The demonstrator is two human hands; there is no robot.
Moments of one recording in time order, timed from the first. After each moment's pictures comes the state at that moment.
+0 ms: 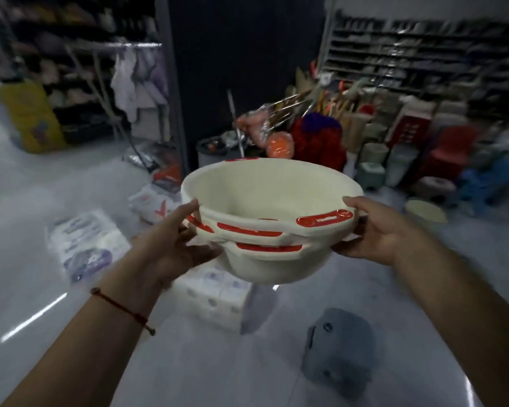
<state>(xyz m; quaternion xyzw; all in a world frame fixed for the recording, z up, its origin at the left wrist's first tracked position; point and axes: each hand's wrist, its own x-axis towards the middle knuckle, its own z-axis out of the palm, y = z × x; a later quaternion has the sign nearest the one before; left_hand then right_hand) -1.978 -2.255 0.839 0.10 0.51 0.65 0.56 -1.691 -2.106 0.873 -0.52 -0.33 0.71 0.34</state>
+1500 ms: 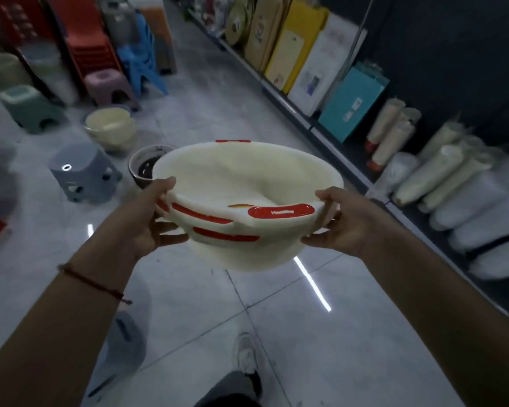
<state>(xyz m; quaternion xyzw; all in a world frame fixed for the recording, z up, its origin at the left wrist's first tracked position) -1.087 -1.936 0.763 0.38 0.54 0.20 0.72 -0.854 -2.123 0.797 -0.64 0.07 0.50 0.58</state>
